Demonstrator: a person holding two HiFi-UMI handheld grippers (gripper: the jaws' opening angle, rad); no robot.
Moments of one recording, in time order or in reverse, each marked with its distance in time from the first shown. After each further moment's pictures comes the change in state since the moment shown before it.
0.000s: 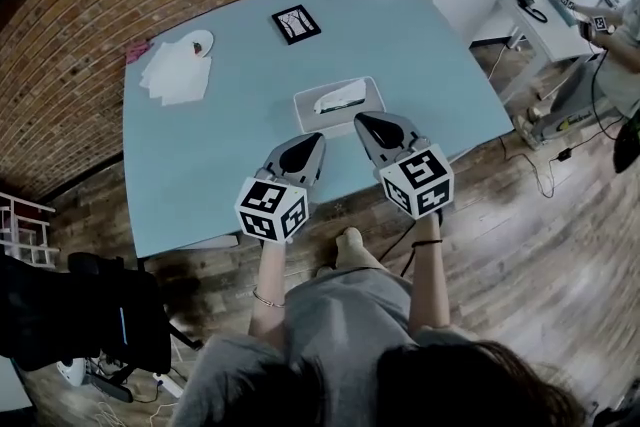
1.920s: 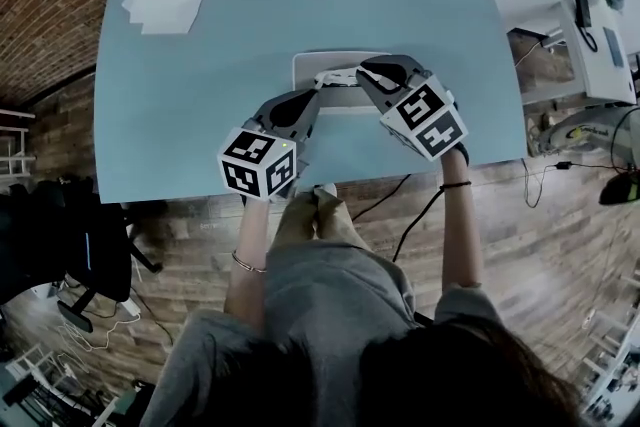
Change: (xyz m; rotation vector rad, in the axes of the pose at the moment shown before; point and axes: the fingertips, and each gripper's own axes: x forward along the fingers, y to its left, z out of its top) left arm 0.077 0.077 -0.045 -0.201 0.113 0.137; right arm 0.113 -0.066 -0.063 -0.317 0.390 0.366
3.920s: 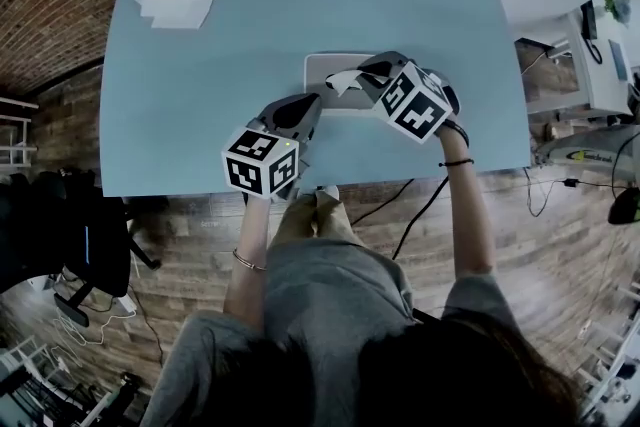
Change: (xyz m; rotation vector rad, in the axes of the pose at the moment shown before) left arm -0.010 0.018 -0.015 -0.019 0.030 0.024; right arm 0.045 0.008 -0.018 -0.199 0.205 0.088
